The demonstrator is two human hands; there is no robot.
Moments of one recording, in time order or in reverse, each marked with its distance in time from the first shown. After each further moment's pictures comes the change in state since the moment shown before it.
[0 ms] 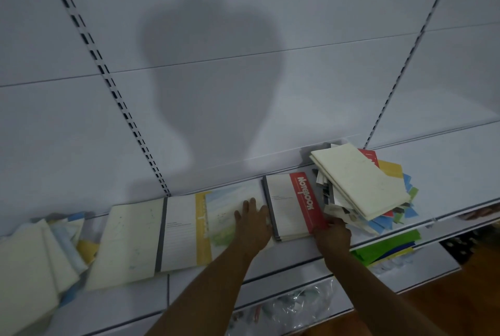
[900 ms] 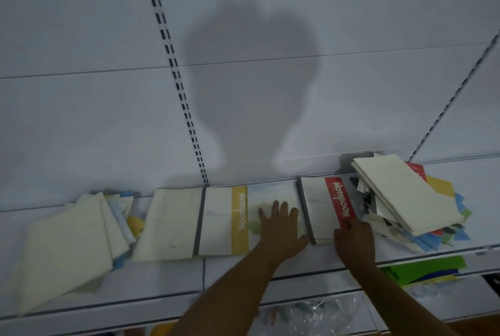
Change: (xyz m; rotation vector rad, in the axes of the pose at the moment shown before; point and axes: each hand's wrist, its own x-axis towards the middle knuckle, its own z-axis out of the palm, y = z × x) left_hand -0.032 -0.014 -0.015 0.079 -0.027 0.043; right_hand -0.024 -0.011 0.021 -0.356 0.008 -0.341
